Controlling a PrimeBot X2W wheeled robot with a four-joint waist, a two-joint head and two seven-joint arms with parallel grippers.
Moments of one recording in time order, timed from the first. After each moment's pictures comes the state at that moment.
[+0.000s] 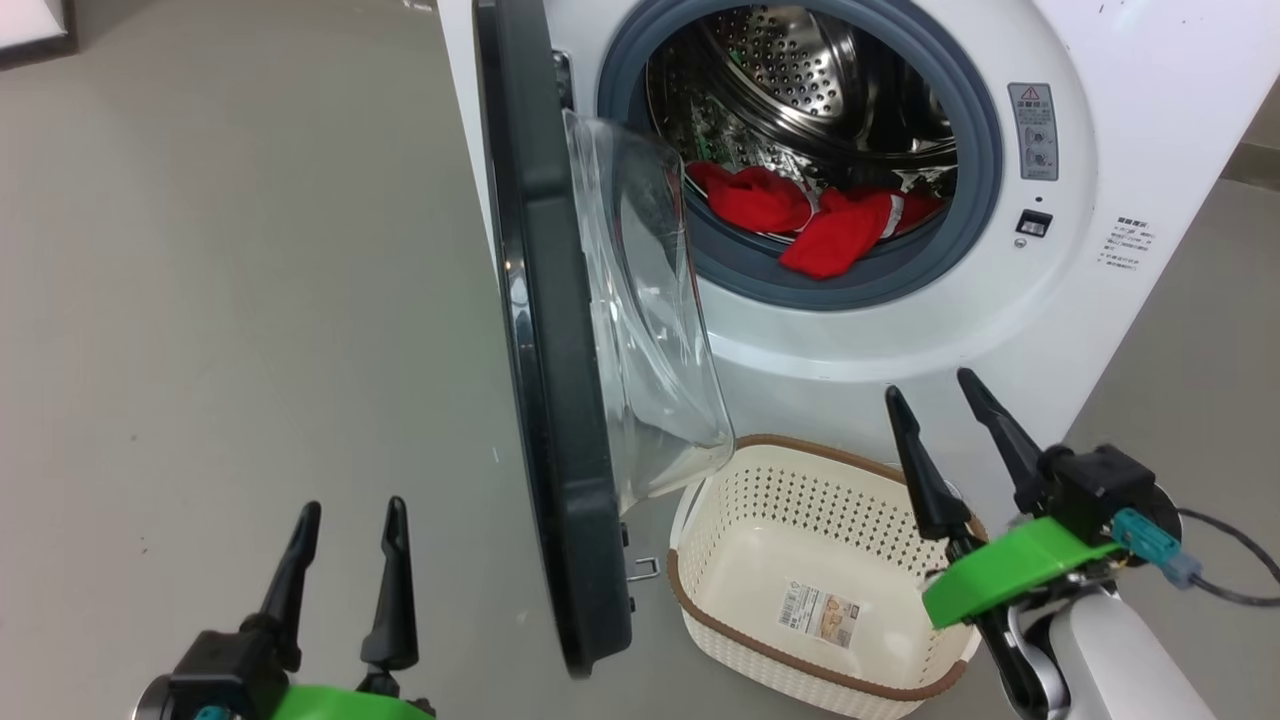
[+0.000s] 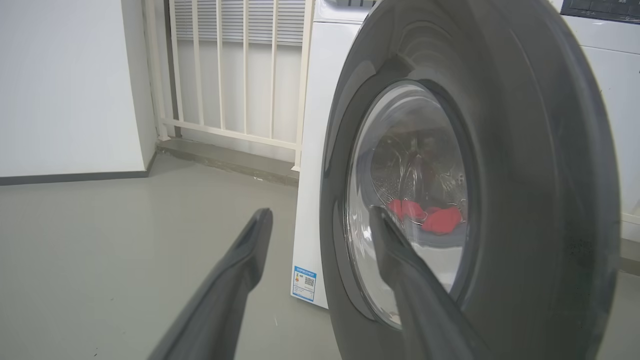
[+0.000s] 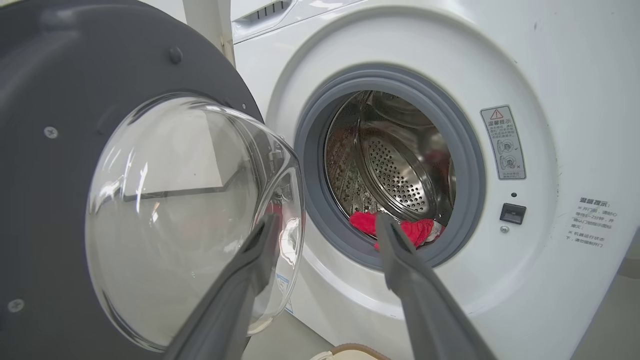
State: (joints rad) left arm -0.07 0.09 -0.12 0.12 -0.30 0.08 -0.25; right arm -0.26 -0.05 0.11 0.38 0.29 0.12 -0.26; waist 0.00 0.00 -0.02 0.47
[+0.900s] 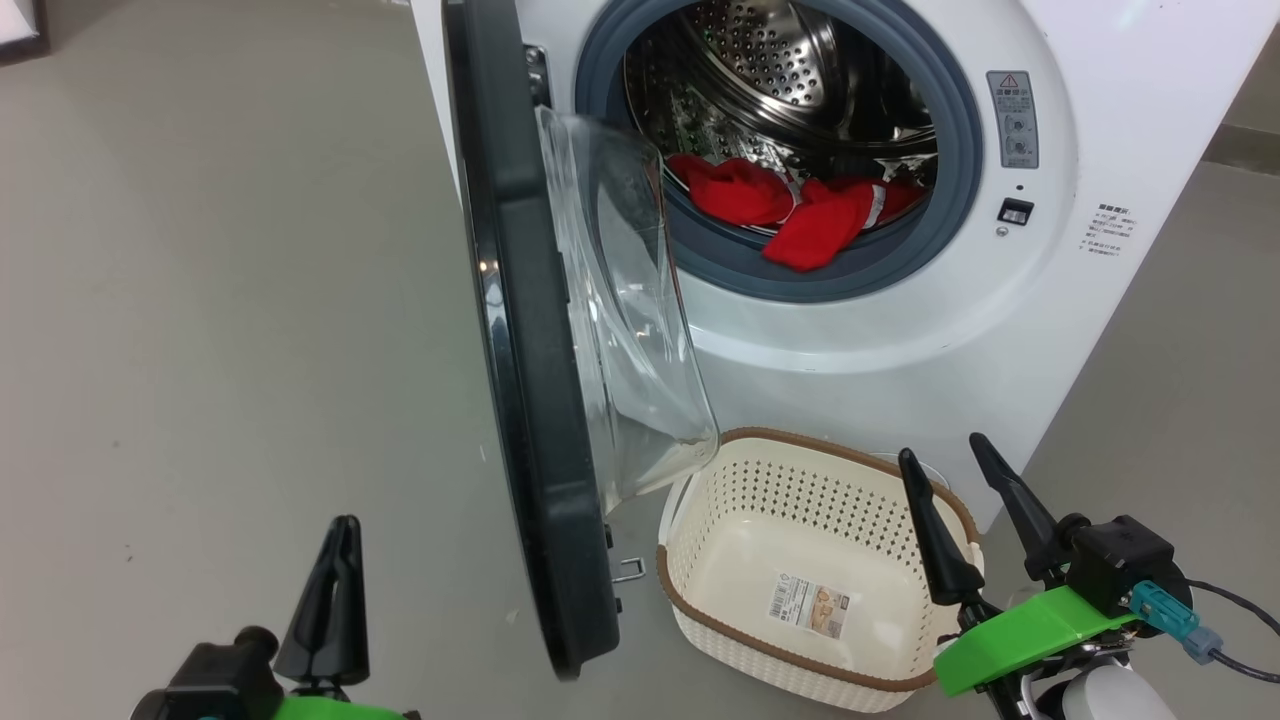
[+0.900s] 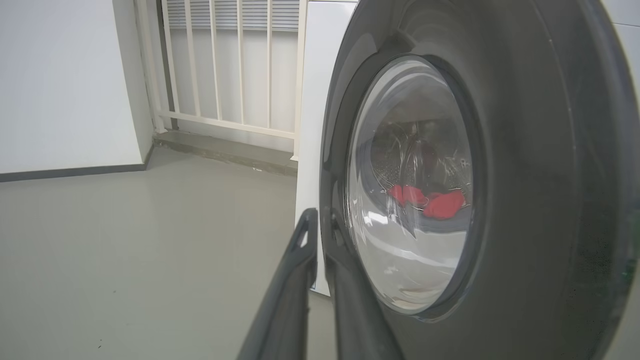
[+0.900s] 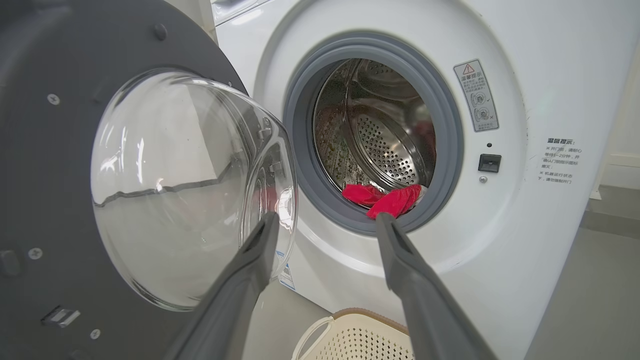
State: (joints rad) left arm -0.04 0.07 -0.08 0.14 -0.26 0.04 -0.25; right arm -0.10 -0.05 0.09 0.27 0.31 0.12 -0.26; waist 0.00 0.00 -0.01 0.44
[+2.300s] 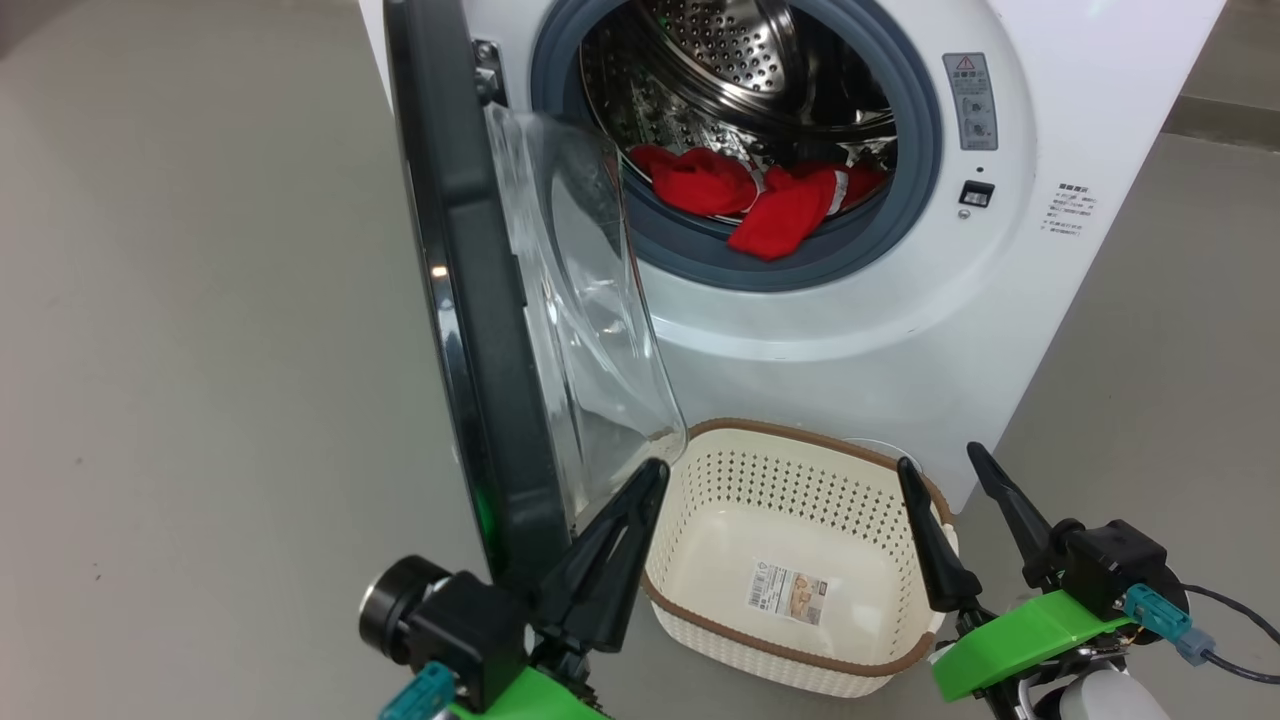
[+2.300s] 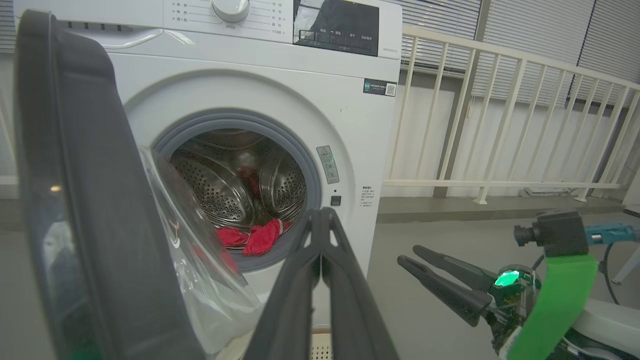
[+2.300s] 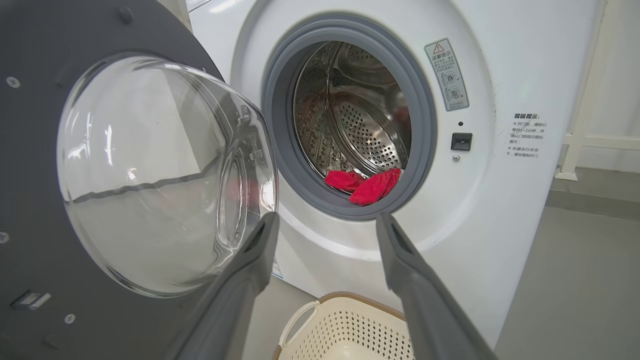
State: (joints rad) left arm -0.17 0.05 -0.45 -0.14 -0.28 -0.02 -0.05; right arm -0.11 -0.05 0.09 0.29 0.31 0.12 -0.26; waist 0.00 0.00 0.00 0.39
